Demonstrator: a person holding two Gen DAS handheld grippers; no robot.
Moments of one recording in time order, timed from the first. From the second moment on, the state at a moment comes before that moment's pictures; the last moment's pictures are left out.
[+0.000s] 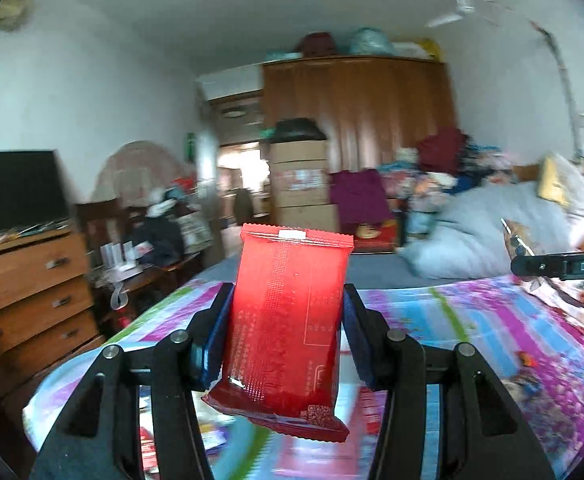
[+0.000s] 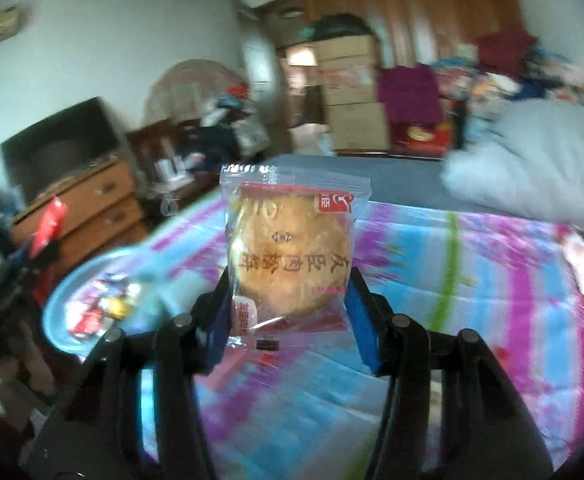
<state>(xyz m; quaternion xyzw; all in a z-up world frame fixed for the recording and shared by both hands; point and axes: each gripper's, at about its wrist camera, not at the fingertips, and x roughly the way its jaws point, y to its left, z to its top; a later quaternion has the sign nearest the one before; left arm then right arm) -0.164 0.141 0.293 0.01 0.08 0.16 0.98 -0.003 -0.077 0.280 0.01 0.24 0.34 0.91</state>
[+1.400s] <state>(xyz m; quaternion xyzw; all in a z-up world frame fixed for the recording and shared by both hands) -0.201 0.386 0.212 -0.15 0.23 0.34 0.90 -0.051 0.222 0.243 -0.06 0.36 0.51 0.78</state>
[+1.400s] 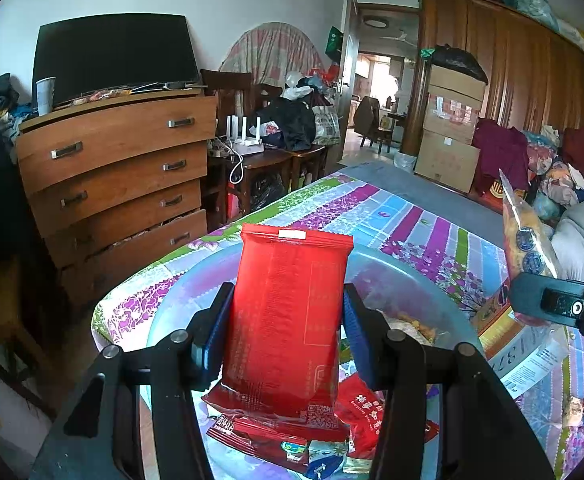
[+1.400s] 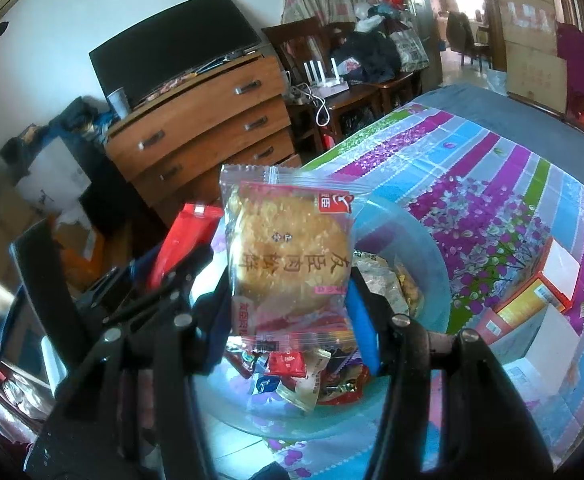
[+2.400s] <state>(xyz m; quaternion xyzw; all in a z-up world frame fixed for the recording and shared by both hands) -0.200 0.381 0.213 -0.15 0.23 0.35 0.89 -0.047 0.223 0.224 -0.06 0.37 0.51 0.77</state>
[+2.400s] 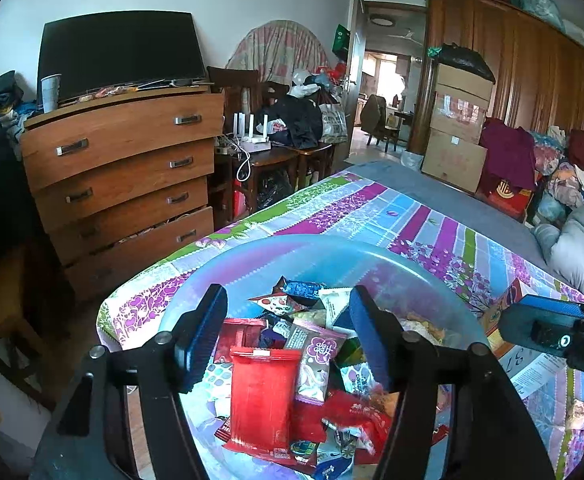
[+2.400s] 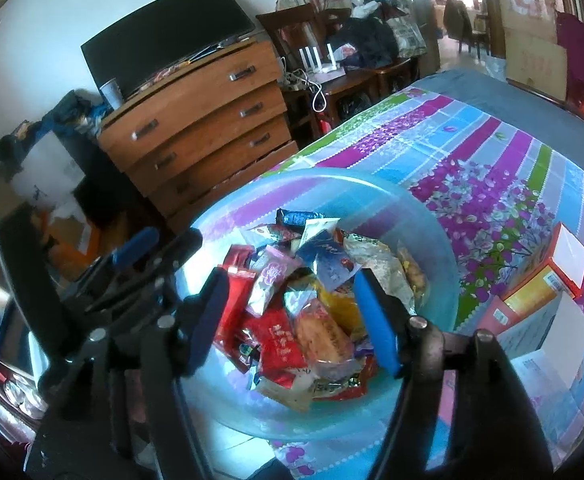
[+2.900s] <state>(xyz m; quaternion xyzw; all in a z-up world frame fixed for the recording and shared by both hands) -0.201 0.350 0.200 -0.13 0.25 0.34 0.90 -0.078 0.119 0.167 -0.01 0.40 0.45 0.80</state>
